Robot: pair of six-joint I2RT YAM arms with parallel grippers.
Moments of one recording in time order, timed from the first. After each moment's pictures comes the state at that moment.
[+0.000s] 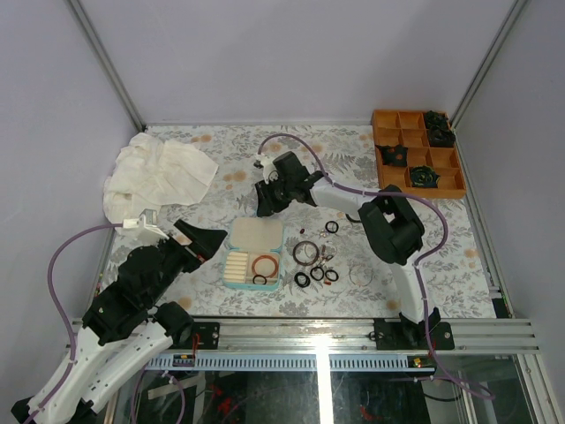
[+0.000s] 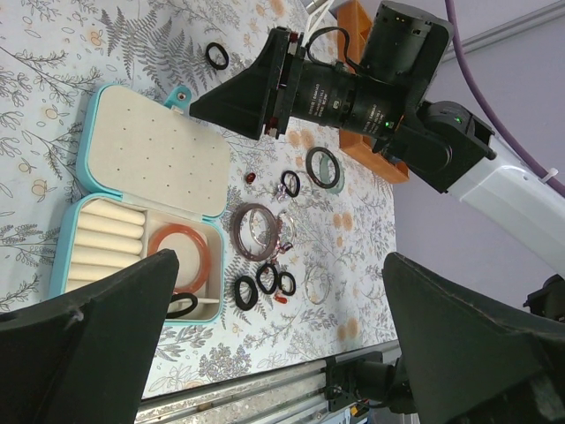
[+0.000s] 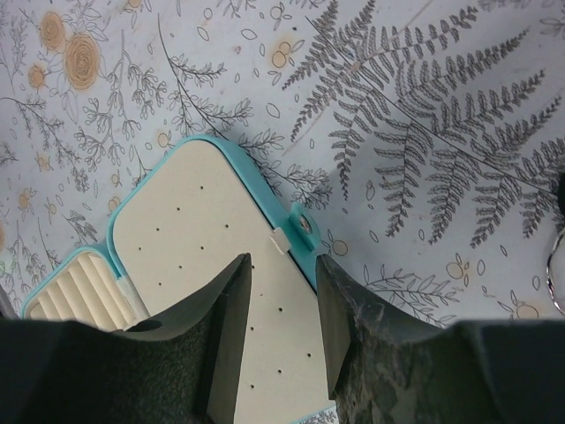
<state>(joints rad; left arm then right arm) -0.66 0.29 0.67 -0.68 -0.26 -1.01 0.71 2.15 1.57 -0.23 -0.41 0.20</state>
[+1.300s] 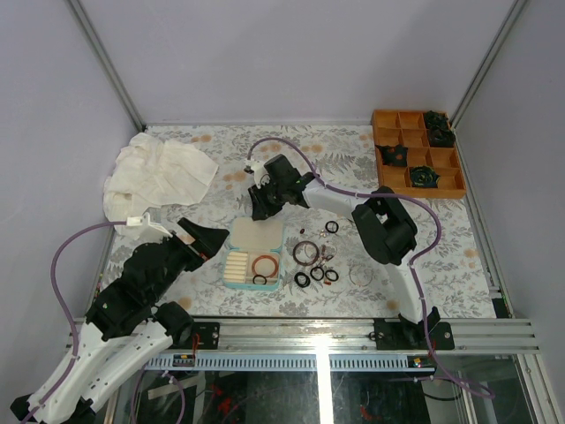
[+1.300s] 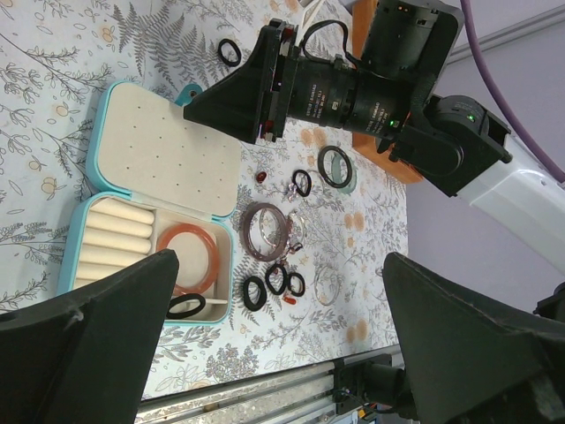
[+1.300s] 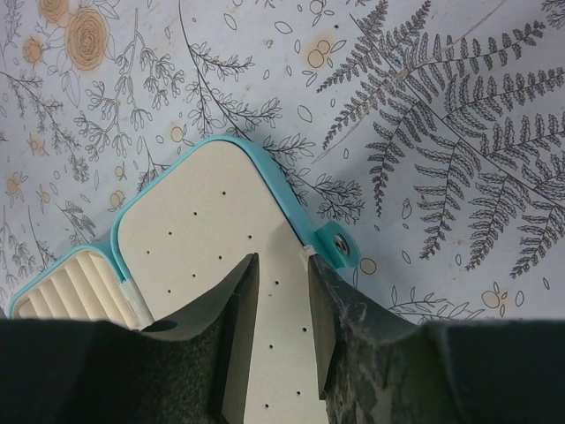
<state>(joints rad) -0.66 0.32 0.67 -0.68 -0.26 -1.01 0.76 2.20 1.64 -0.28 -0.41 0.14</state>
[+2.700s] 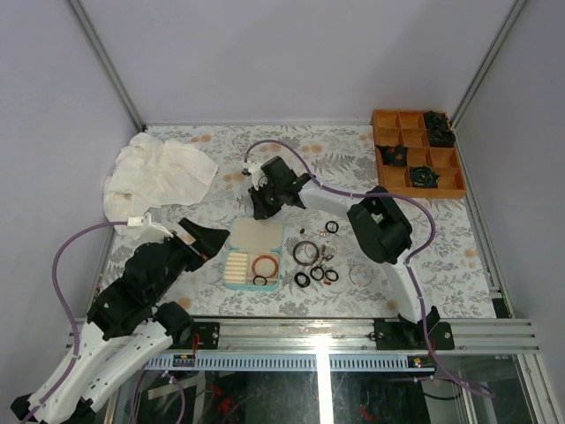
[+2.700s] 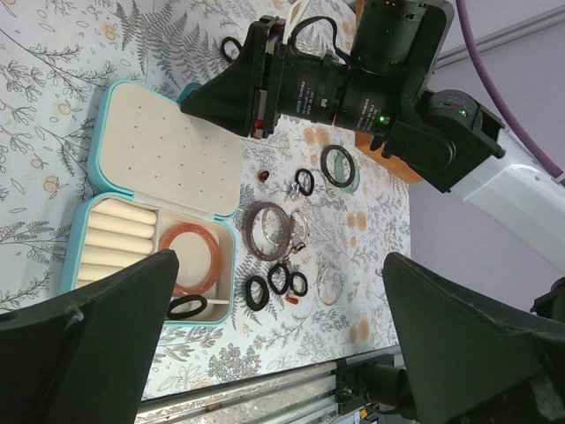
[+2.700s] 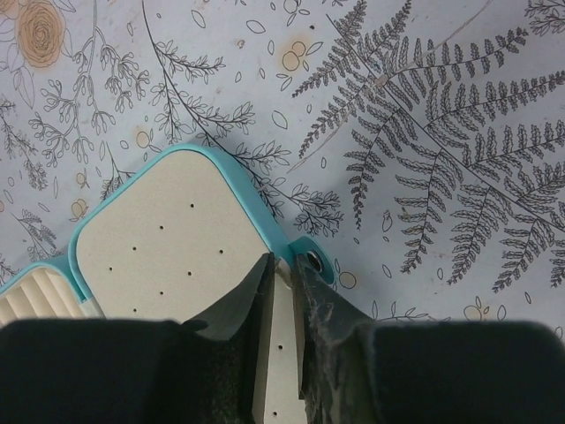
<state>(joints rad) -0.66 0.33 0.66 -0.68 -0.27 -1.01 0.77 2.24 1.67 -0.29 -0.35 0.10</state>
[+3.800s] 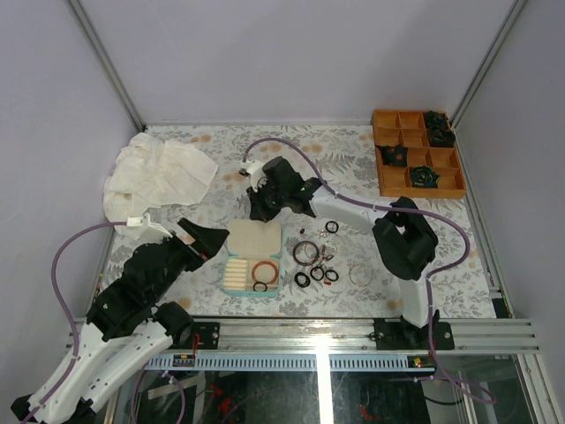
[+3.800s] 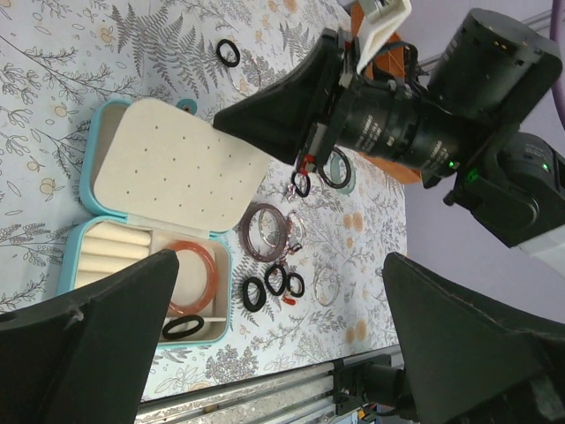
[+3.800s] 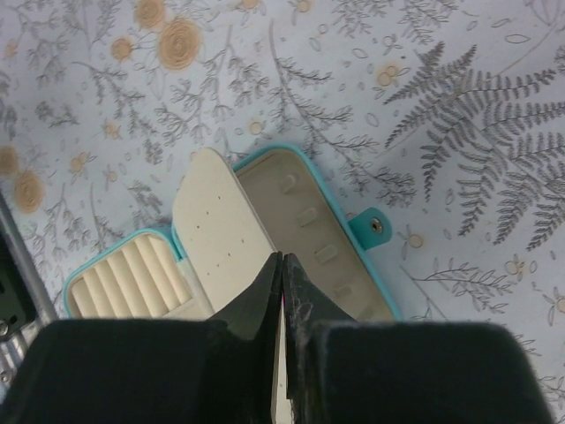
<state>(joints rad) -0.66 0.32 0.66 -0.67 -0.26 -1.01 0.82 2.02 1.53 -0.24 -0.34 0.11</state>
